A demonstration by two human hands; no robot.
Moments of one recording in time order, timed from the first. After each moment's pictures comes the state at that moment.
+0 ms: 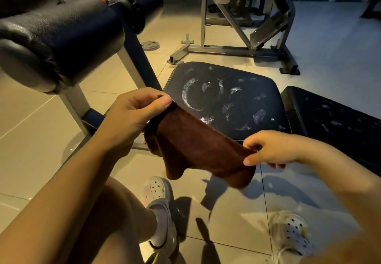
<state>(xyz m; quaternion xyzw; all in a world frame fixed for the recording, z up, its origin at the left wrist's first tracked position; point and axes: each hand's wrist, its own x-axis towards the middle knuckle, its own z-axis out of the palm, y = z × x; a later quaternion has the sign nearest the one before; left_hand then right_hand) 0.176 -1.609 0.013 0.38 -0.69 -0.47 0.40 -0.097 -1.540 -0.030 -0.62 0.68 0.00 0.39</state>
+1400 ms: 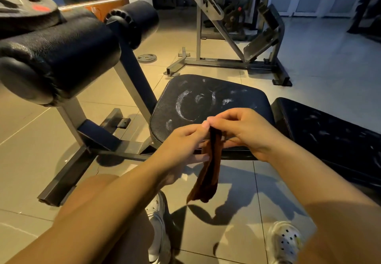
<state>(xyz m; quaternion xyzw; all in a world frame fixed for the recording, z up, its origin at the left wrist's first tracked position) 0.103 -1.579 -0.012 0.37 -0.59 -0.67 0.25 -0.055 -1.548 0.004 -0.50 0.60 -0.44 0.44</state>
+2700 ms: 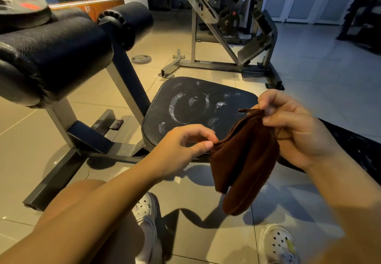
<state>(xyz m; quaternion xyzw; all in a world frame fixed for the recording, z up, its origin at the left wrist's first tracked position) 0.107 -1.589 -0.015 0.26 -0.77 -0.52 0.26 -0.101 -1.506 0.028 -0.49 0.37 -0.60 0.52</state>
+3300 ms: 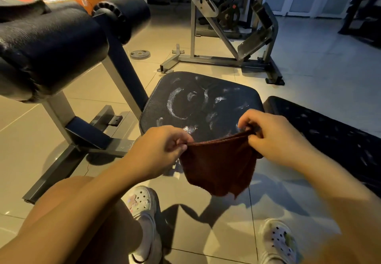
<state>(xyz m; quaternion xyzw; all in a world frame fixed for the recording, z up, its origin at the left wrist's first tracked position) 0.129 -1.588 -0.009 0.38 -0.87 -0.28 0.15 -0.108 -1.511 0.001 -0.65 0.72 -0.21 0.12</state>
